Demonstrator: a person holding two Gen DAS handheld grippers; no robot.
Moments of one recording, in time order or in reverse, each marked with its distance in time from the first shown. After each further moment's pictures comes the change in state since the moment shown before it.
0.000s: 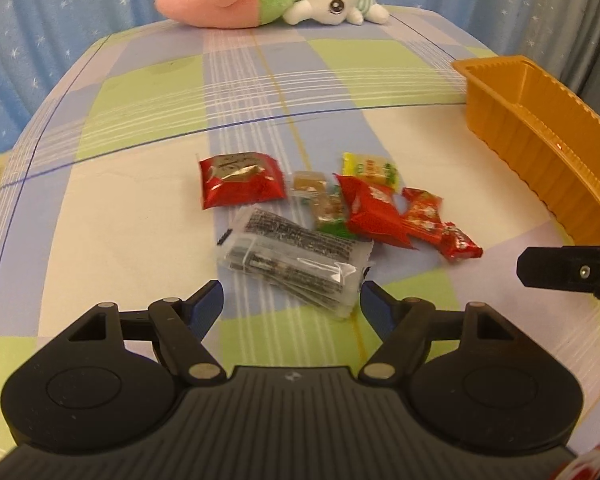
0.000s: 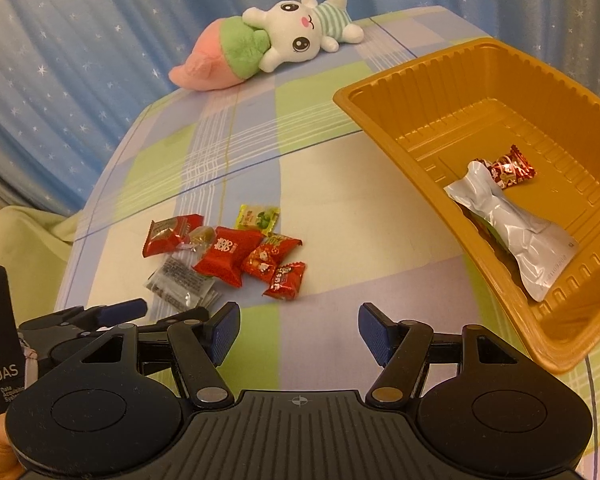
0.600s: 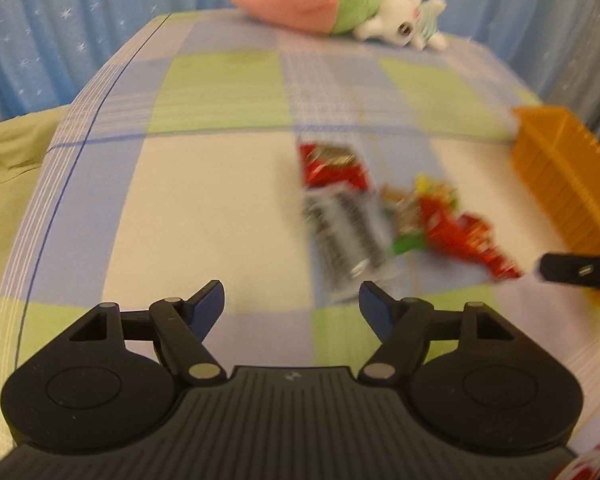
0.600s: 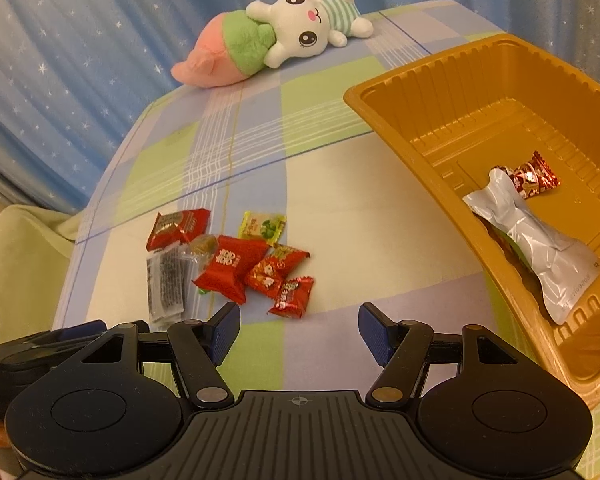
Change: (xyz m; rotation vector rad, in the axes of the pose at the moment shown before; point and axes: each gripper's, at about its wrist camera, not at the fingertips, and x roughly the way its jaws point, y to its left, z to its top) left arm -0.025 0.057 -0.003 -0.138 -0.026 0.000; right arm 0.015 -0.001 0.014 0.002 0.015 0.024
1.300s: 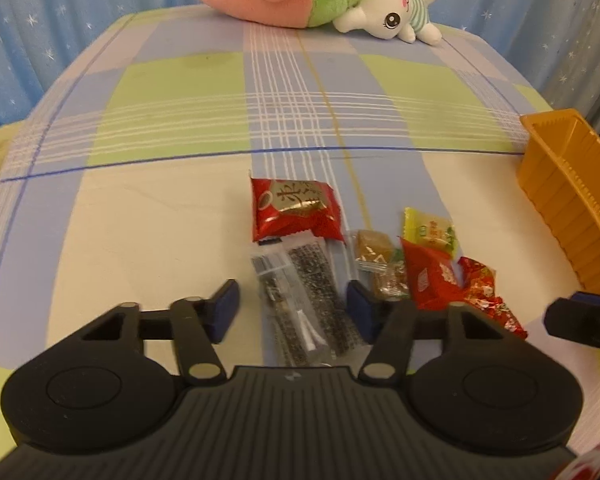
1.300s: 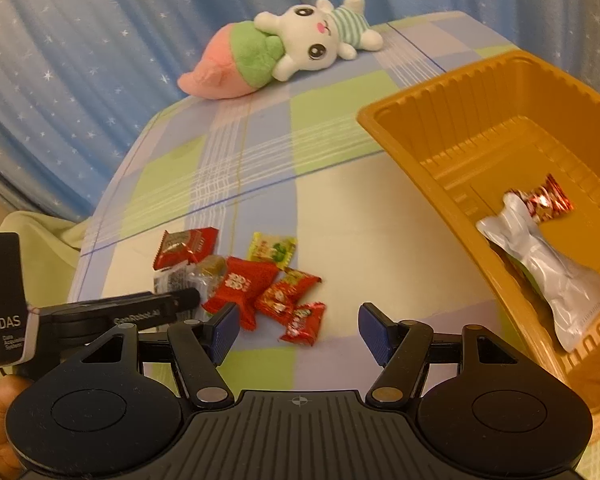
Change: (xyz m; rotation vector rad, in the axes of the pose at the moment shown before) left arm 0.056 -0.024 0.036 0.025 0.046 -0.014; right arm 0.006 0.008 0.012 -0.019 -0.027 0.017
